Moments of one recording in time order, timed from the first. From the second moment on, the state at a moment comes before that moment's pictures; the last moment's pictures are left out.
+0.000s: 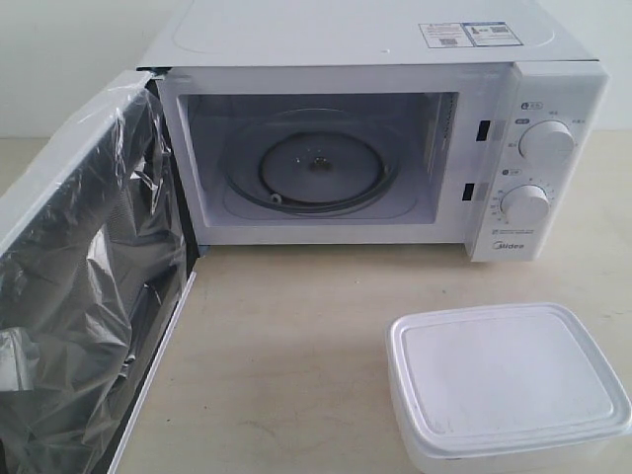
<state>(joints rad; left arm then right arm) 0.30 0.00 0.00 -0.09 0.34 0.18 0.10 0.25 -0.42 0.63 0.31 0.03</state>
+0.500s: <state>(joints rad) 0.30 0.00 0.00 -0.09 0.34 0.18 0.27 0.39 -0.18 0.52 0.37 0.40</state>
